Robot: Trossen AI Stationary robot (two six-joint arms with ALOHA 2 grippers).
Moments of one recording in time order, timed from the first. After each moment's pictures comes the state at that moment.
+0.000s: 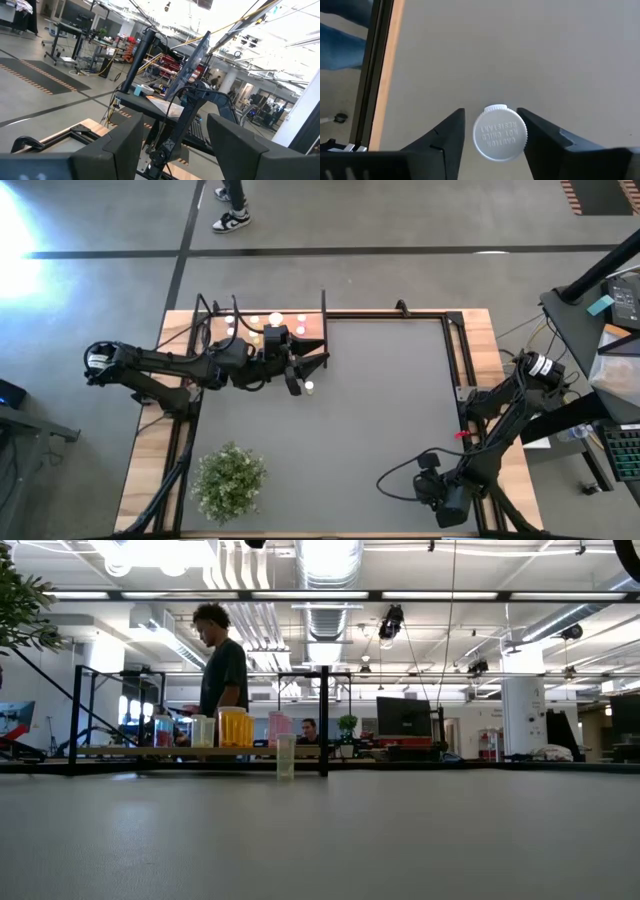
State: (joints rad) left arm -0.06 1.28 1.08 0.41 -0.33 -0.39; right arm 1.01 1.55 0.83 -0.47 0.16 0.82
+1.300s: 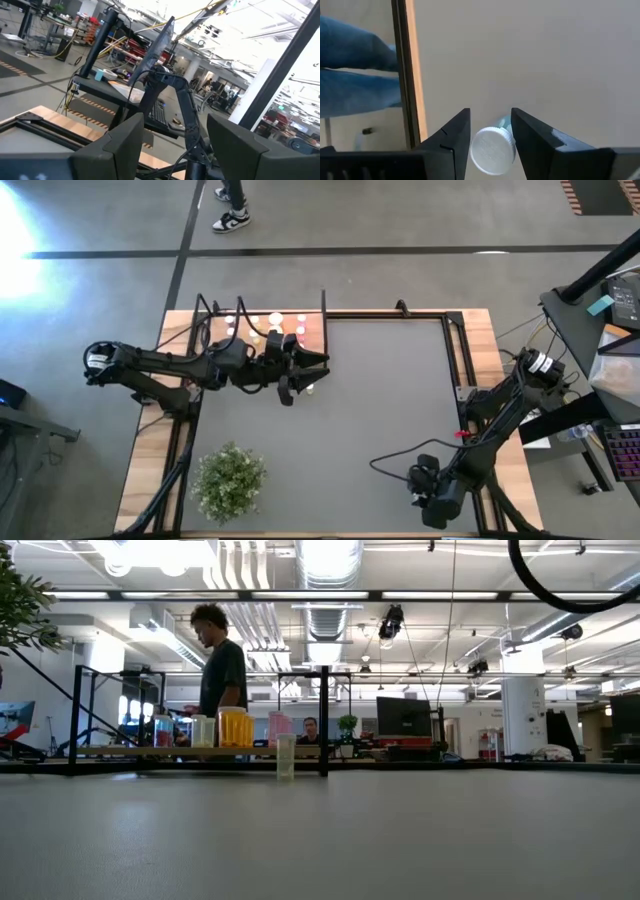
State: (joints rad) left arm -0.07 1.28 1.08 0.41 -0.12 -0.46; right arm 0.94 1.53 0.83 -0.38 0.12 1.09
